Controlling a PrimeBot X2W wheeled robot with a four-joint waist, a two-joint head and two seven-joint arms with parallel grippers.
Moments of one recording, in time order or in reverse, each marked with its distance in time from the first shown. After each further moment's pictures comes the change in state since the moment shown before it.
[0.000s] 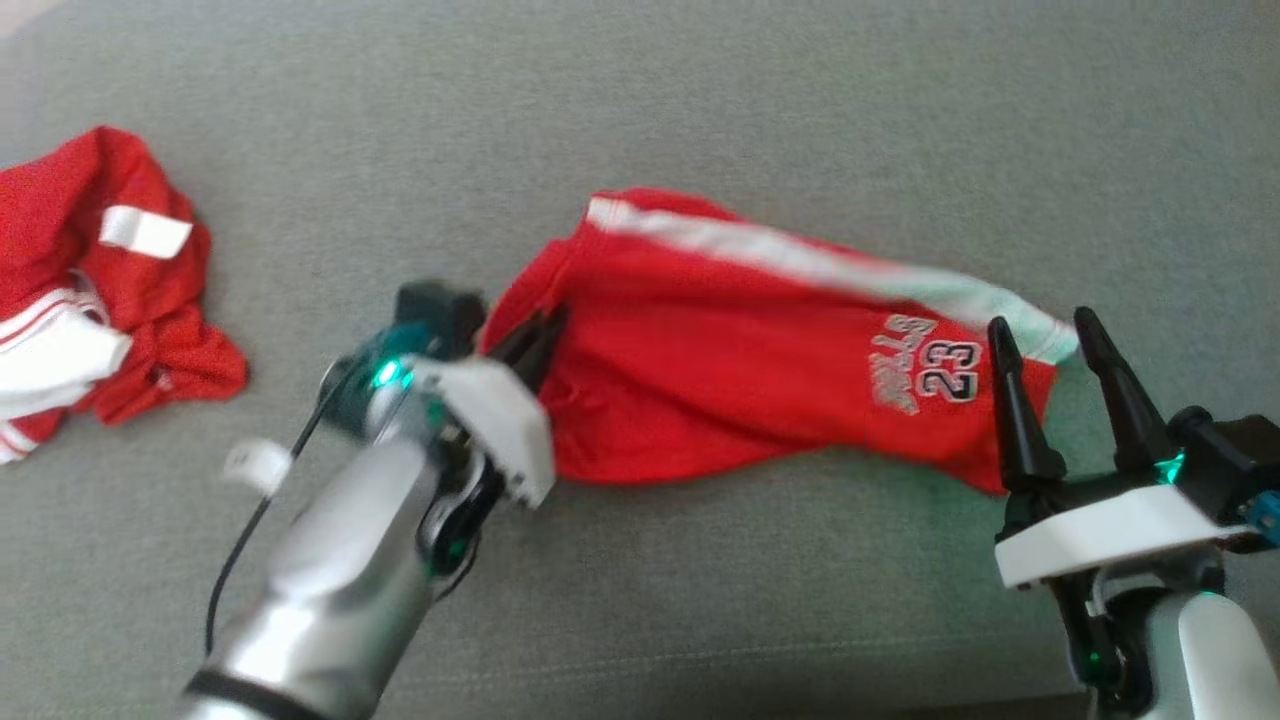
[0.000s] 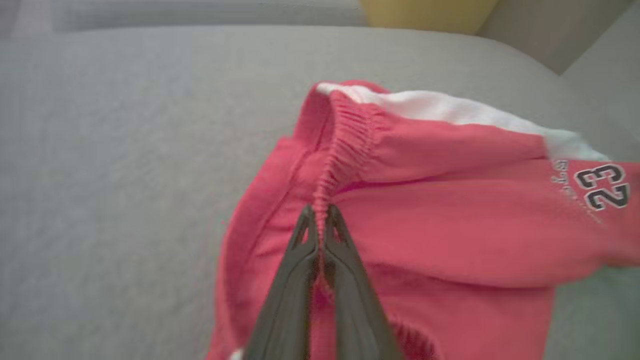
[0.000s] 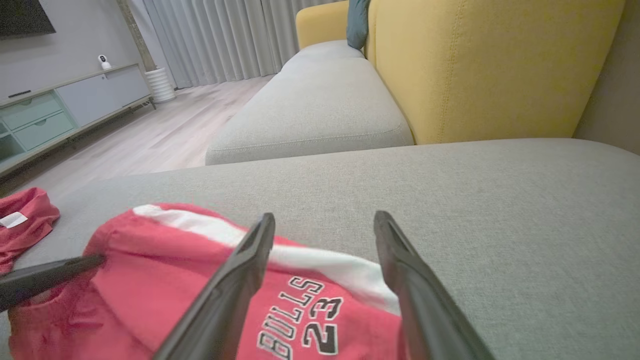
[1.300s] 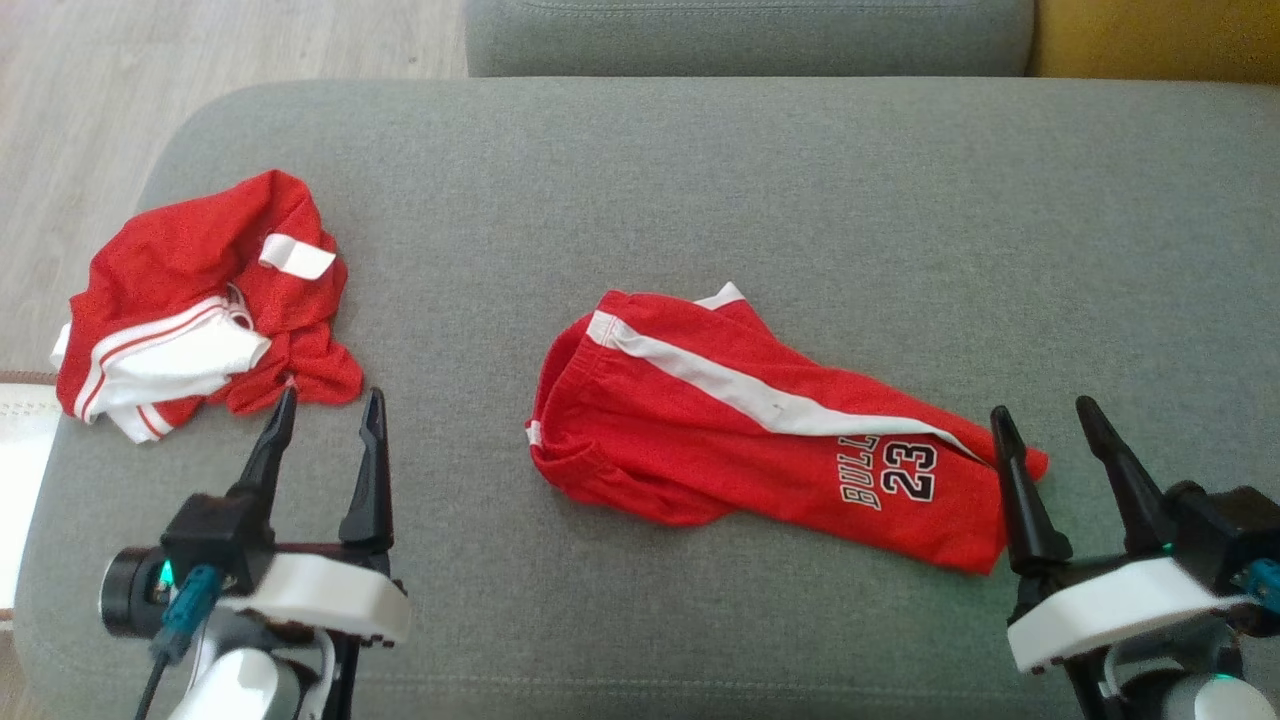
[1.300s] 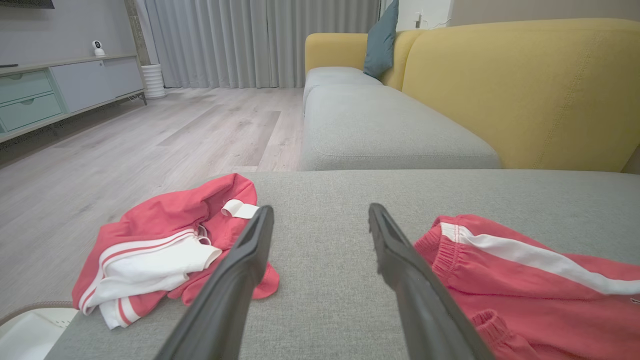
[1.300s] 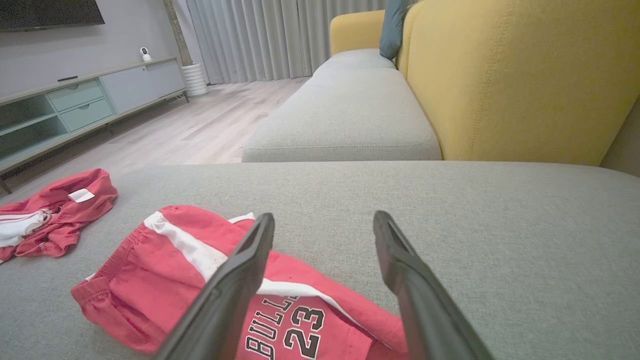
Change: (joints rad) left arm 0.549 0.255 0.236 -0.652 0.130 0.403 -0.182; right arm 0.154 0.001 -0.018 -0.075 -0.038 0.000 0.075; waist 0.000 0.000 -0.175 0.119
